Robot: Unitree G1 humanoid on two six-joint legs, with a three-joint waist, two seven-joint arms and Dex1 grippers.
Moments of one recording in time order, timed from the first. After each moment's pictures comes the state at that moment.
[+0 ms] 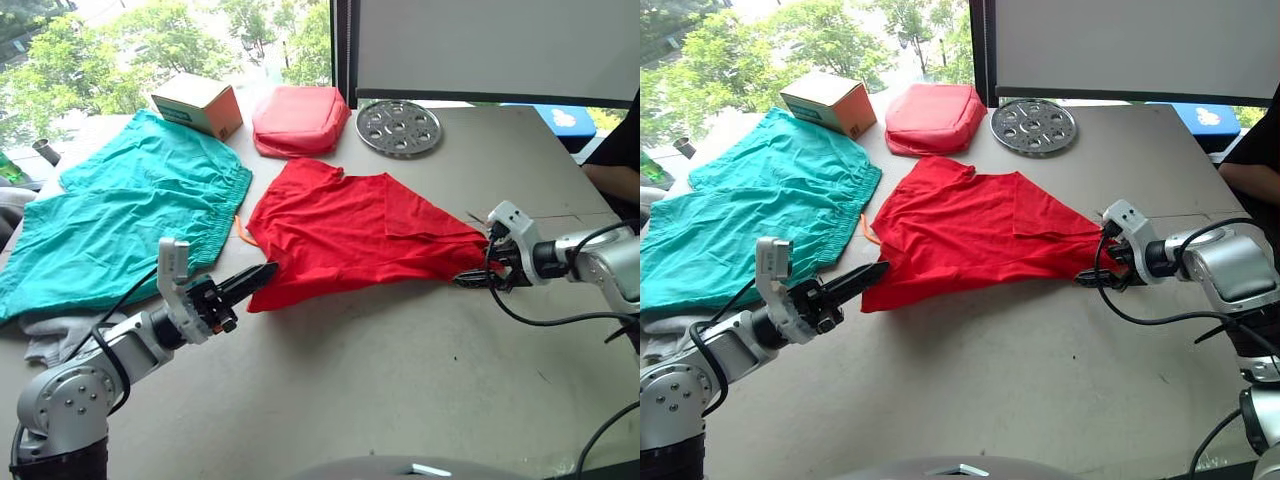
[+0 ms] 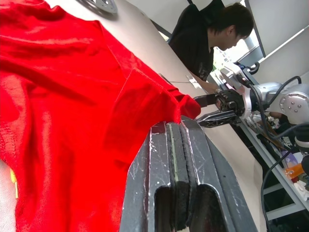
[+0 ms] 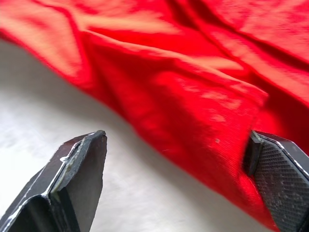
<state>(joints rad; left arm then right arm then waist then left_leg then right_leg) 0.08 0.61 0.46 -0.41 -1.21 0.95 -0.63 -0.53 -0.88 0.18 -0.11 0.42 1.10 0.97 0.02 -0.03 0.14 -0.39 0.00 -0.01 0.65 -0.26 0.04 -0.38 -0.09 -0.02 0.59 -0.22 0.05</state>
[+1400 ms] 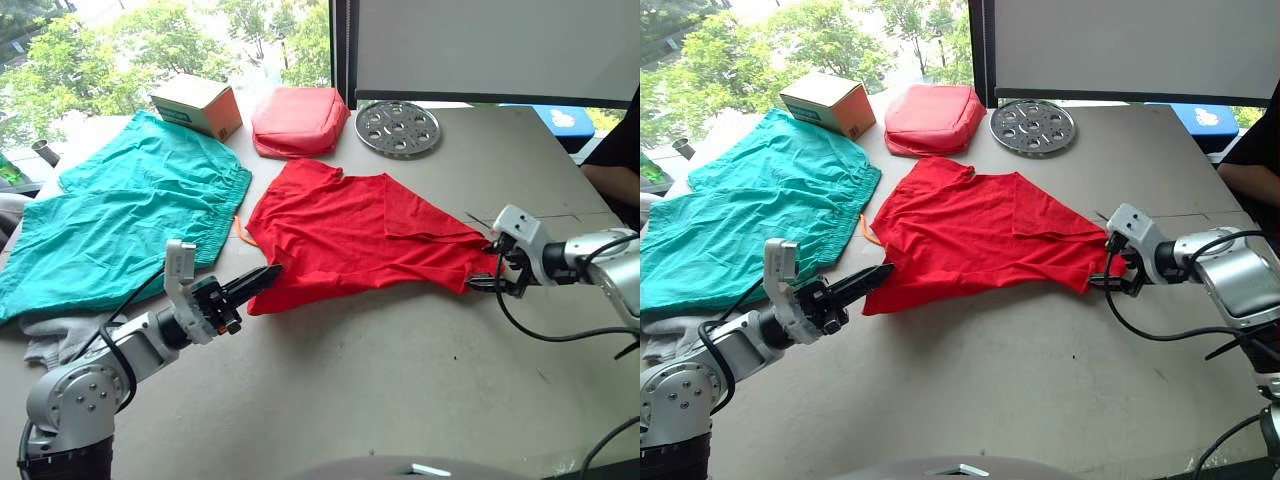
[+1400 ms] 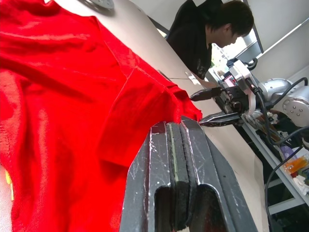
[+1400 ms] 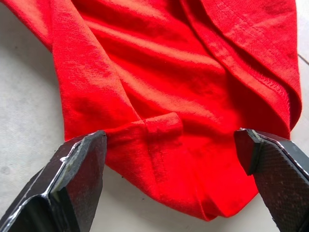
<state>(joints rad) 0.08 0.62 0.41 -0.39 -1.17 0.90 -0.67 -0.49 -0.93 0.24 -0.06 0.25 0.79 0.98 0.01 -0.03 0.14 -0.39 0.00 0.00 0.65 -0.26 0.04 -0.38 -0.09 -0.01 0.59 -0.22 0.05</state>
